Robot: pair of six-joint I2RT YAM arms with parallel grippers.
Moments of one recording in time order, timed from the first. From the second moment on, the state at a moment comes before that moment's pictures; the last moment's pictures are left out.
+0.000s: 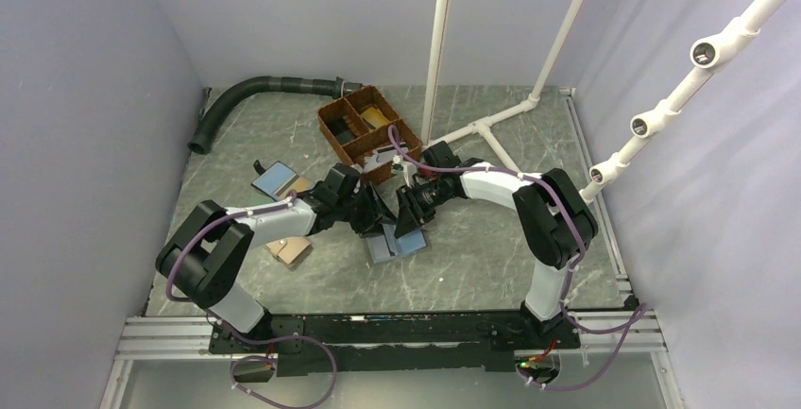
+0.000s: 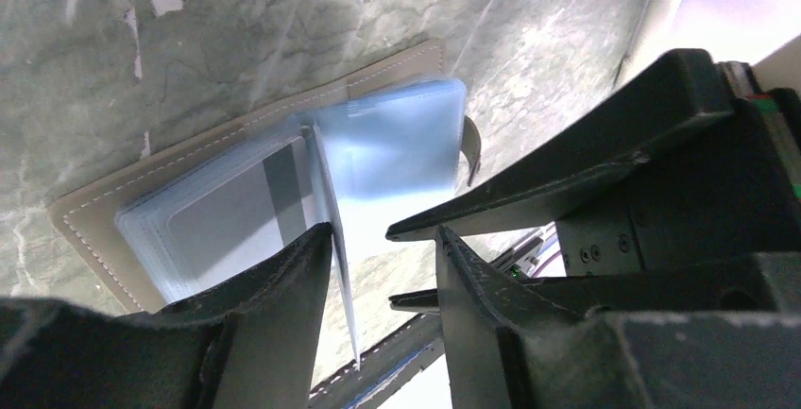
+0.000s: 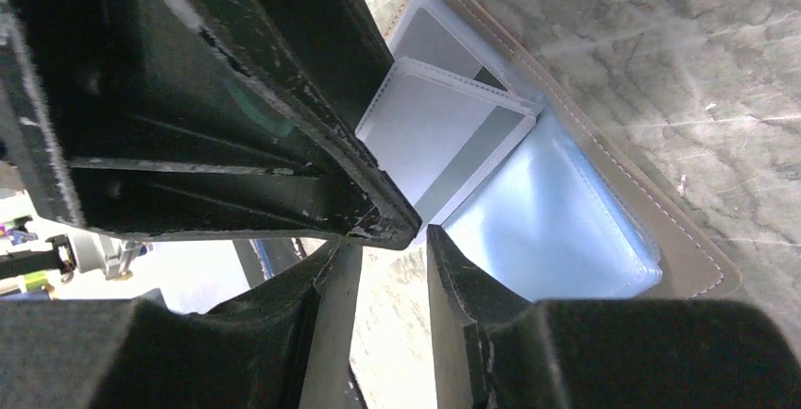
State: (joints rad) left arm -0.63 1.56 0.76 0.01 0.33 -1.12; right arm 0.56 1.83 1.09 -0.39 -0.87 0.03
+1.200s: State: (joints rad) left arm -0.63 1.28 0.66 0.06 0.37 -0.85; right arm 0.48 1.75 1.02 -0.25 -1.18 0.14
